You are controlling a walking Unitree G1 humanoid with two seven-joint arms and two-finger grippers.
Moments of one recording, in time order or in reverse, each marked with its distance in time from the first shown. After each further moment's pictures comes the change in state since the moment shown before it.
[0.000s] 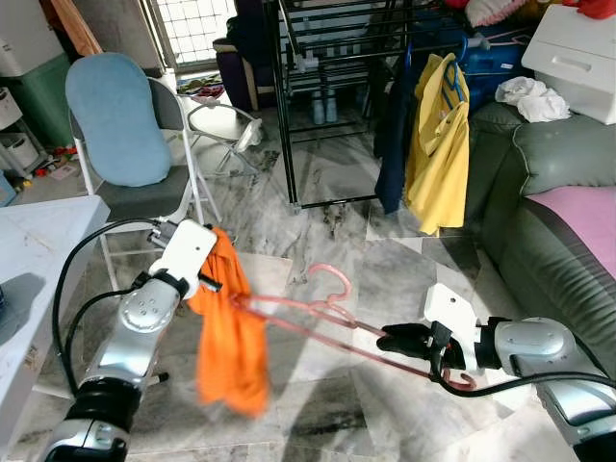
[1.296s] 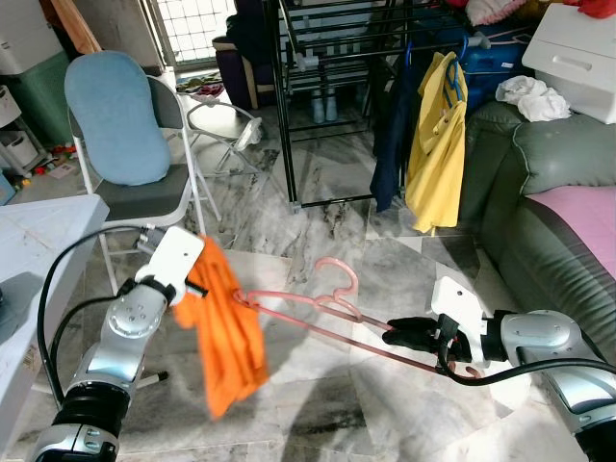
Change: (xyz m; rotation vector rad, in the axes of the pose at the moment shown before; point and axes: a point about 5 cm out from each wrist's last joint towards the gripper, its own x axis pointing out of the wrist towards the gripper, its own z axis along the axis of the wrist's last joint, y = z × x) left arm -0.005 0.009 -0.006 0.030 0.025 0.031; right arm -0.006 -0.010 0.000 -0.002 -0.010 0.009
